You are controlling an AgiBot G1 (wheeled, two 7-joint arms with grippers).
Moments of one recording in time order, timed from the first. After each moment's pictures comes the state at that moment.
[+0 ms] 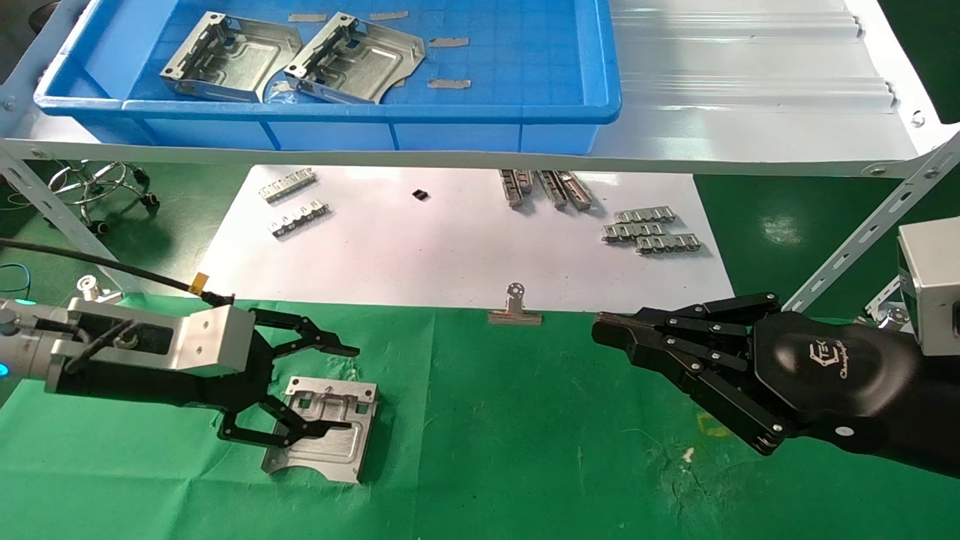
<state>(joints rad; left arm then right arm) -1.75 0.95 1.09 -0.26 0.96 1.60 0.61 1.04 -0.52 -0.40 1.18 -0.58 -1.36 0.09</state>
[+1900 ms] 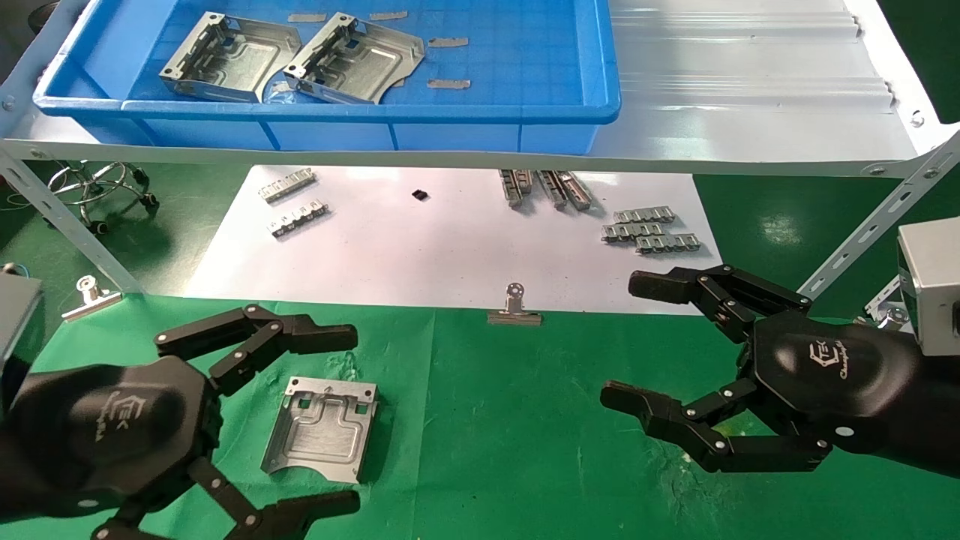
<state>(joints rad) -1.09 0.62 0.30 -1.26 0.74 1.50 -0.17 1.04 -0.52 -0.40 1.18 -0.58 -1.36 0.09</state>
